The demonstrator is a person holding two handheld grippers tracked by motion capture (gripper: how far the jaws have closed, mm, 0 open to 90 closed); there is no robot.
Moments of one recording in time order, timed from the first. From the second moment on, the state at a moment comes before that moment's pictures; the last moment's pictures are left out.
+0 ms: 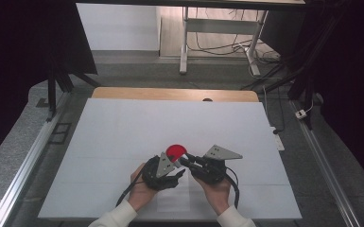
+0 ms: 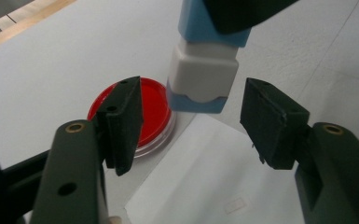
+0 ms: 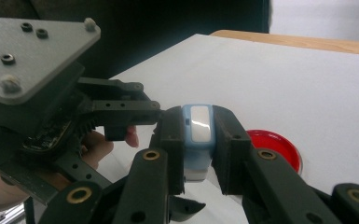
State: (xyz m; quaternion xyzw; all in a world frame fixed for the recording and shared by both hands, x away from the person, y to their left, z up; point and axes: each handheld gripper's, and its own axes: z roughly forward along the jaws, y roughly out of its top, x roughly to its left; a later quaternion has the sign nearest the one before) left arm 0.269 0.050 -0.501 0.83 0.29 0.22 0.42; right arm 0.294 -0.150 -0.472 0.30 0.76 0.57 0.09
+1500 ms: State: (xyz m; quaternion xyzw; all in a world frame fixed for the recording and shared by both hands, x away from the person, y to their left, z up) left arm 0.265 0.046 -0.504 0.84 0.26 0.27 0.40; right arm 0.294 -0.151 -0.471 0.31 0.75 0.57 0.08
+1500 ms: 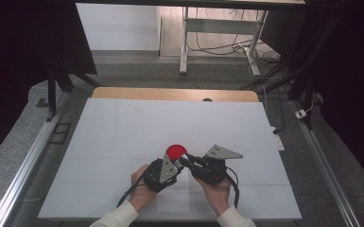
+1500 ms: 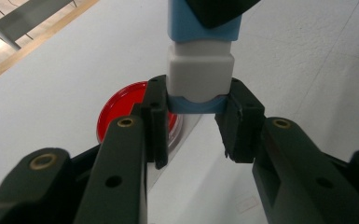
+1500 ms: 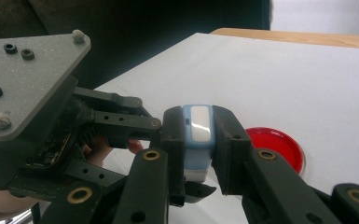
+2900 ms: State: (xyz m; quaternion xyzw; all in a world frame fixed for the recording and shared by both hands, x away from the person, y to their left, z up) left arm 0.272 0.064 -0.508 0.82 0.30 0.23 0.42; right arm 0.296 -0.166 -0.464 0.32 0.74 0.58 0.10
